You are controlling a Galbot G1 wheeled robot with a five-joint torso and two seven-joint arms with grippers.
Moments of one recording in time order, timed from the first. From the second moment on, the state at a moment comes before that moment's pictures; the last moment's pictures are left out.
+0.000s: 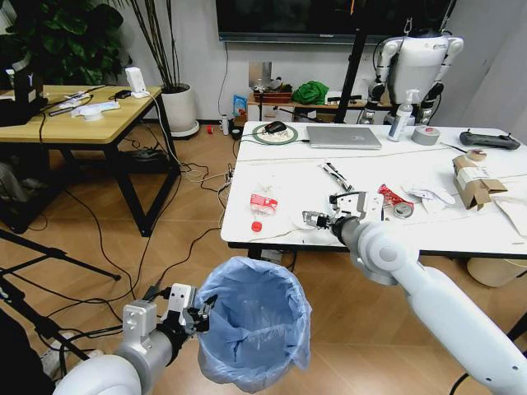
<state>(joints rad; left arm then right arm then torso) 1.63 -0.96 -0.44 -2.50 -0.88 0.74 -0.42 -0.69 0.94 0.00 2.02 1.46 -0.64 0.92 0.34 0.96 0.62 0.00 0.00</state>
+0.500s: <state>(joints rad) 1.62 -0.96 -0.43 -2.49 -0.88 0.74 -0.42 -0.69 0.94 -0.03 2.01 1.44 -0.63 0.91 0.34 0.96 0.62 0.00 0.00</state>
